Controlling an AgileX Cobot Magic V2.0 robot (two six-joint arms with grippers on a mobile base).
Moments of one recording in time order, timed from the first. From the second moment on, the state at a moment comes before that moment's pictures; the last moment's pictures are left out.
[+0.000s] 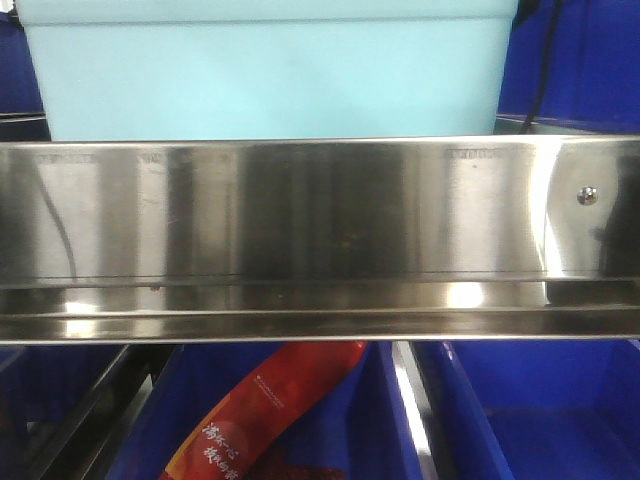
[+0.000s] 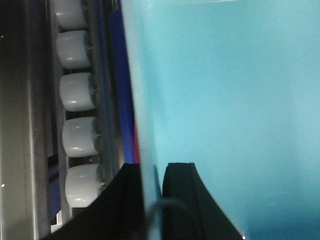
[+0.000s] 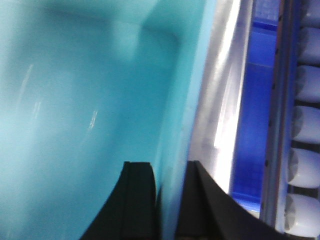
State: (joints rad) left arm -0.25 1.86 -1.81 0.08 1.19 -0.18; right arm 0.28 1.90 -1.86 -0.01 1.17 0.16
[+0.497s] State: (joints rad) left arm -0.25 1.66 -1.80 0.07 1.20 -0.18; right arm 0.29 1.72 -1.86 0.00 1.18 0.17
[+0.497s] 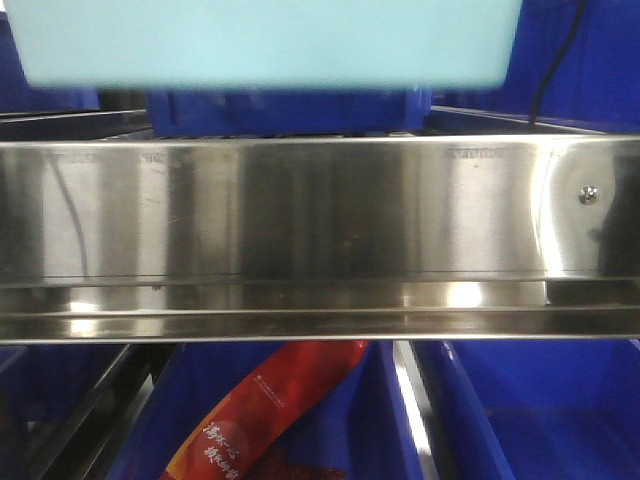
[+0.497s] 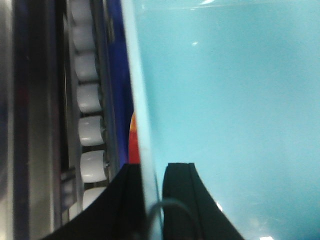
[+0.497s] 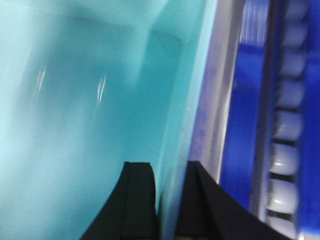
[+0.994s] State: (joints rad) left arm -0.35 1.39 -1.80 0.10 1.25 -0.18; right arm 0.38 1.45 -1.86 -0.03 1.24 0.18
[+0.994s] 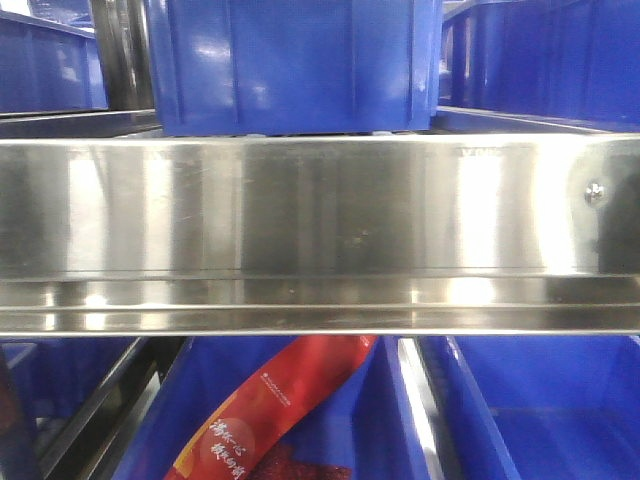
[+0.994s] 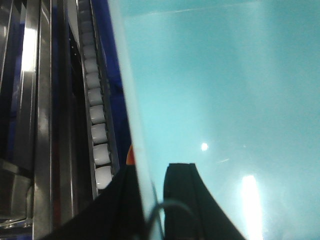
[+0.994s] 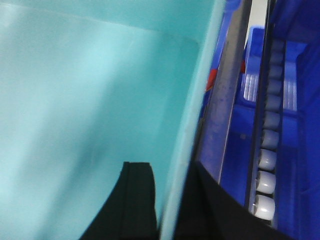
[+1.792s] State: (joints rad) left arm -0.36 1.37 -1.80 0.11 1.26 -0.18; right arm 0.39 1.43 -1.86 -0.05 1.23 0.18
